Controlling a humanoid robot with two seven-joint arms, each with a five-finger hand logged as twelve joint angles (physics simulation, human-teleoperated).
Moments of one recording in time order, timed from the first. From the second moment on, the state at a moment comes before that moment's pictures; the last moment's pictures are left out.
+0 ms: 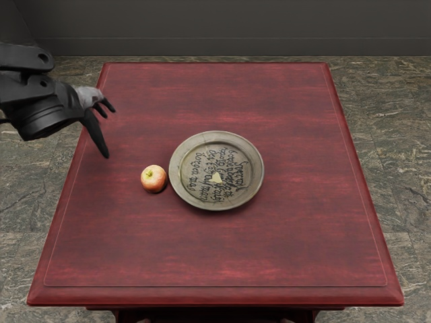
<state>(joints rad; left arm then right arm) -1.82 0.51 0.63 -1.45 0.18 0.28 0.61 0.00 0.00 0.06 0.18 0.14 -0.08 0.10</state>
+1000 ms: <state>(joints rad) -1.77 0.27 0.68 -1.62 0.09 0.61 0.61 0.01 0.00 0.06 0.18 0.14 -0.08 0.10</state>
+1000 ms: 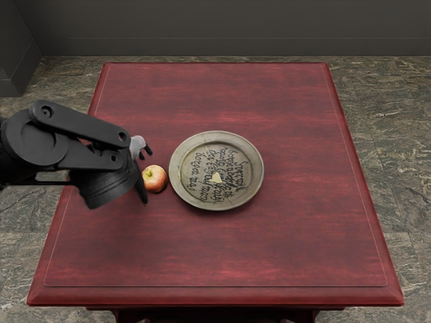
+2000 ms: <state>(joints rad) -1.69 0.12 0.68 -1.47 0.09 0.61 0.61 0.01 0.00 0.06 0.18 0.14 -0.08 0.09</state>
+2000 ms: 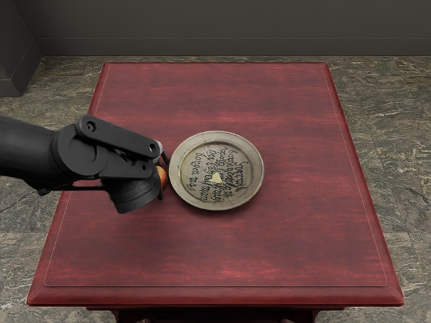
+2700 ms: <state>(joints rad) -1.68 0.12 0.70 -1.44 0.10 0.61 0.61 0.01 0.00 0.06 0.18 0.14 -0.08 0.10</state>
